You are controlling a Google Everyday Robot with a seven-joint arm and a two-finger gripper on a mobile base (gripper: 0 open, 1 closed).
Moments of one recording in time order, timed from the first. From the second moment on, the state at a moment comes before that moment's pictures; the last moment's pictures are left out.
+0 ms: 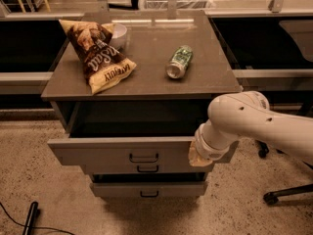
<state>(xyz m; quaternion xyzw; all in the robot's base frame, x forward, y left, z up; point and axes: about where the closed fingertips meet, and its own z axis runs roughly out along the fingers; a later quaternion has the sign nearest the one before) 0.481 -0.126 0.642 -0.72 0.68 0.03 0.13</state>
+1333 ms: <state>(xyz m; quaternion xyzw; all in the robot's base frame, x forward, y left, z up) 0.492 -0.117 0.637 -0.74 0.66 0.01 0.08</state>
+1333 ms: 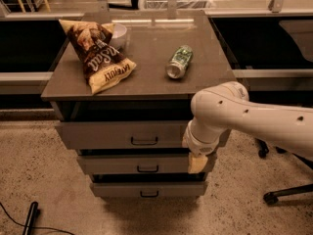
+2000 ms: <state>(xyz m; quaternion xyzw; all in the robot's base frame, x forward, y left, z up) 0.510 -0.124 0.641 -0.73 0.68 0.00 0.08</state>
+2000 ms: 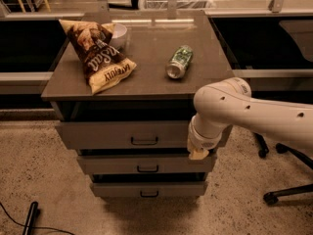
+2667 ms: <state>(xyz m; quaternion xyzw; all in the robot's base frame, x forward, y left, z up) 0.510 -0.124 0.640 -0.73 0.68 0.00 0.08</state>
